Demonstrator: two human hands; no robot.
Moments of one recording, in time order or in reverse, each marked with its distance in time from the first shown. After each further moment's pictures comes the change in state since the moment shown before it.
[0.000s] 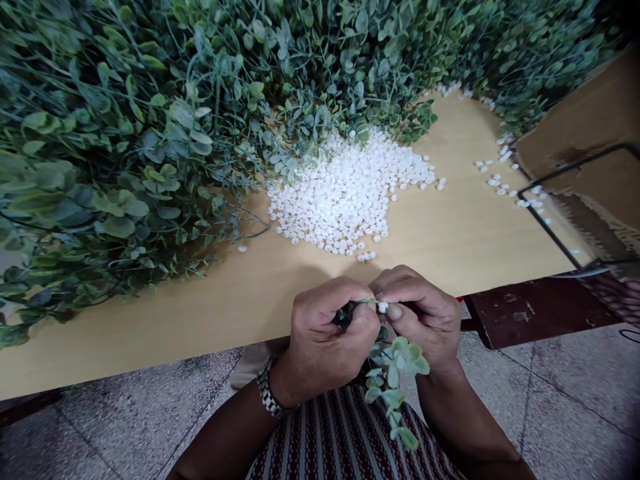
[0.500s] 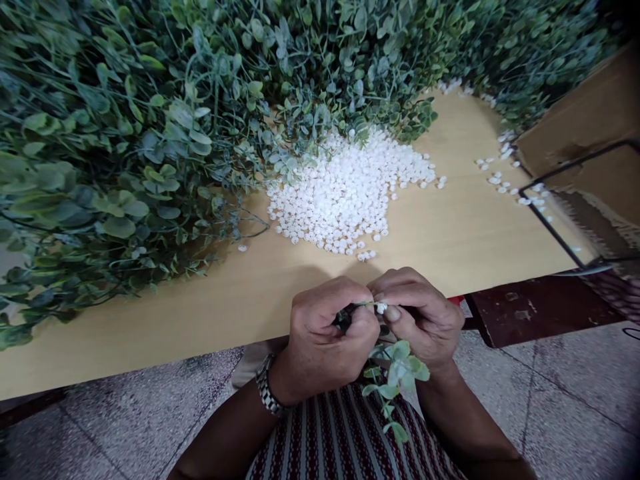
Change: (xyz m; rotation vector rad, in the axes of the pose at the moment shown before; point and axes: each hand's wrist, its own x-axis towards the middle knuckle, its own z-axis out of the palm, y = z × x) left_hand -0.001 -0.006 -0.001 0.016 -0.008 0.123; right_hand -0.004 0.004 0.002 -0.041 0.021 -0.112
